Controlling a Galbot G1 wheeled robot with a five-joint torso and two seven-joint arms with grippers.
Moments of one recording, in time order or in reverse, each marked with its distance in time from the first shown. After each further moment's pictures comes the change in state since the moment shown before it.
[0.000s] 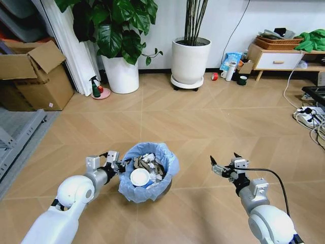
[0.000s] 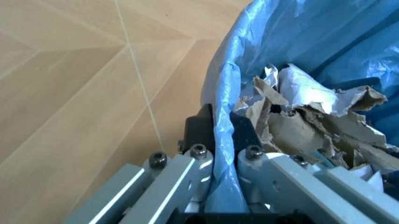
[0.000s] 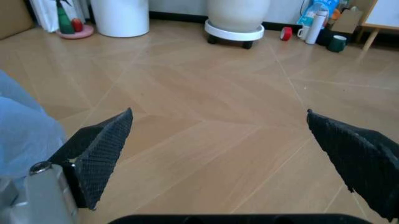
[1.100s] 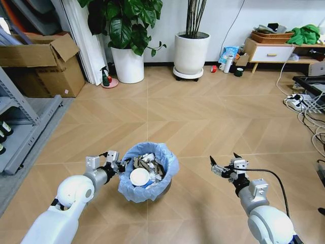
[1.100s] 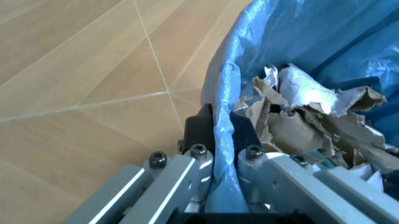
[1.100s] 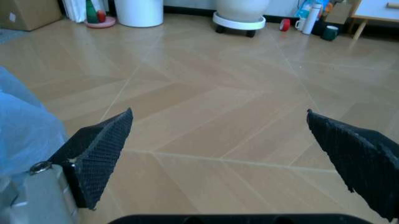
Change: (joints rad) left arm -0.008 0.000 -0.002 0.005 0.002 -0.001 0.004; right arm -0.007 0.011 0.002 0.002 -0.010 0.004 -0.002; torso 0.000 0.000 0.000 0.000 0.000
